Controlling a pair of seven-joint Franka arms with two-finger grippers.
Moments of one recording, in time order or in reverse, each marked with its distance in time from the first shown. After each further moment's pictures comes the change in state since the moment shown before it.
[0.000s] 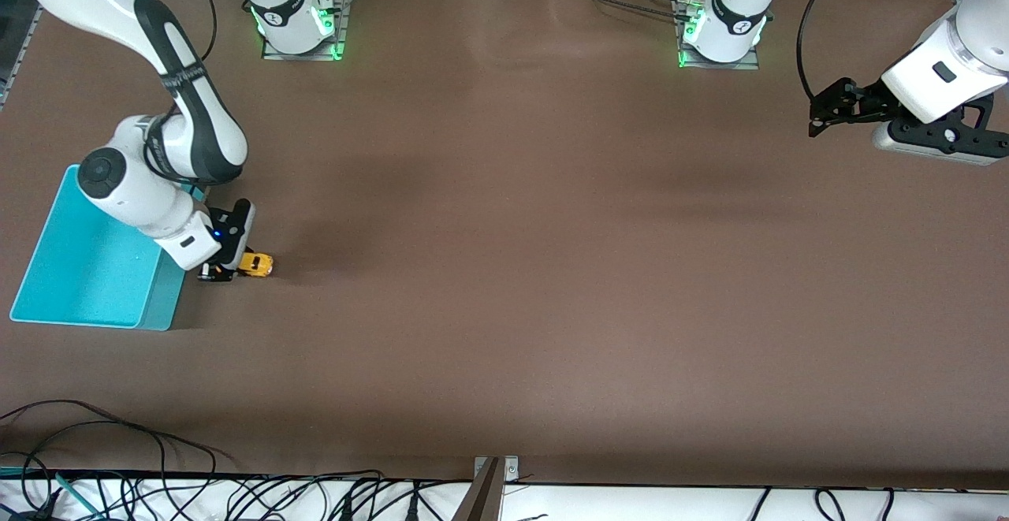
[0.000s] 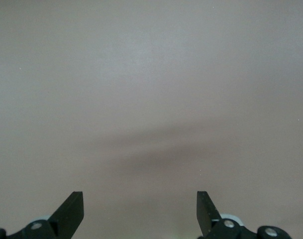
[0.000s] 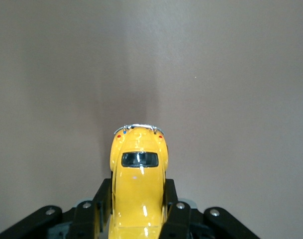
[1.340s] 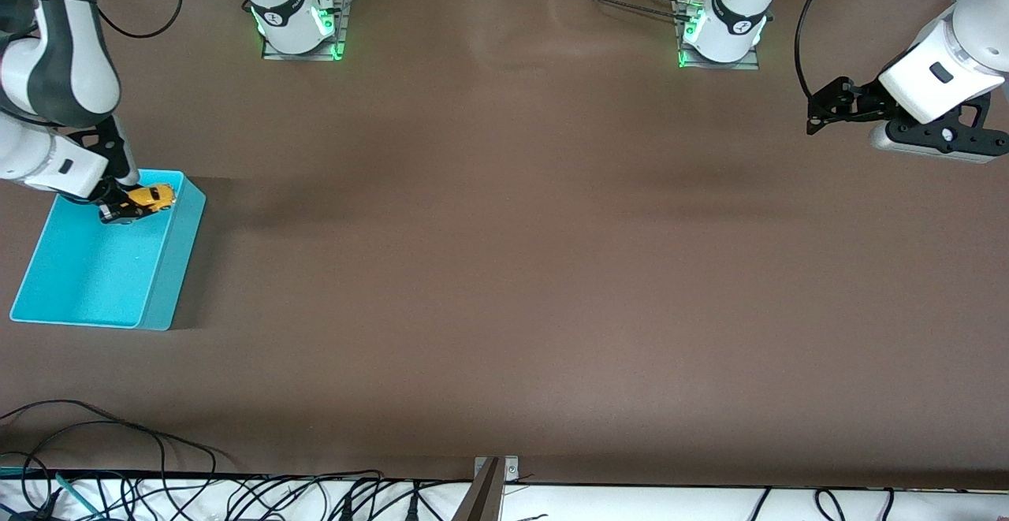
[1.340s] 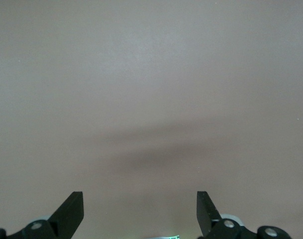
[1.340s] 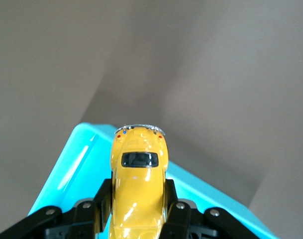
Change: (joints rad) left arm 0.001 0.001 -0.006 0.003 0.000 -0.019 -0.028; right arm -0.143 -0.233 -0.127 0.002 -0.016 -0.373 -0.820
